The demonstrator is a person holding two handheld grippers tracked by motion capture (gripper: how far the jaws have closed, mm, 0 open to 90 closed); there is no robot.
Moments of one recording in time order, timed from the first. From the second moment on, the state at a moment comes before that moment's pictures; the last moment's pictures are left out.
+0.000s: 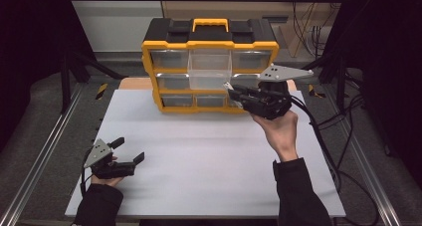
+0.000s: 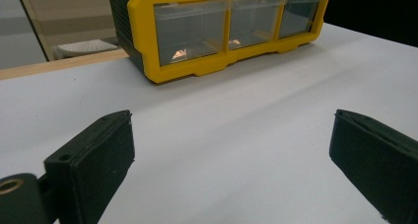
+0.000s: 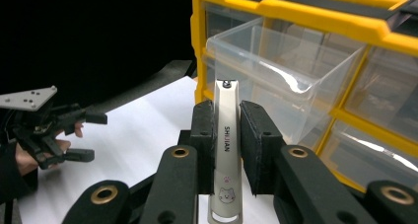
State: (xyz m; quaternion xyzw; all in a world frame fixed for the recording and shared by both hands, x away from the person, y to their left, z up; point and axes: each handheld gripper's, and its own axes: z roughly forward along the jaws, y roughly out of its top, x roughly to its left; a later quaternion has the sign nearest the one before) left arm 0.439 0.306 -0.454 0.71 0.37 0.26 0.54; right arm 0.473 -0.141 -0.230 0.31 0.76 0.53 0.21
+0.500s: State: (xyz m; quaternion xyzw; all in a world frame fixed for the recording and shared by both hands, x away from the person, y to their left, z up) left arm 0.439 0.306 -0.454 0.71 0.37 0.26 0.54; right arm 0.489 -0.139 -0.207 0.31 0.75 0.53 0.23
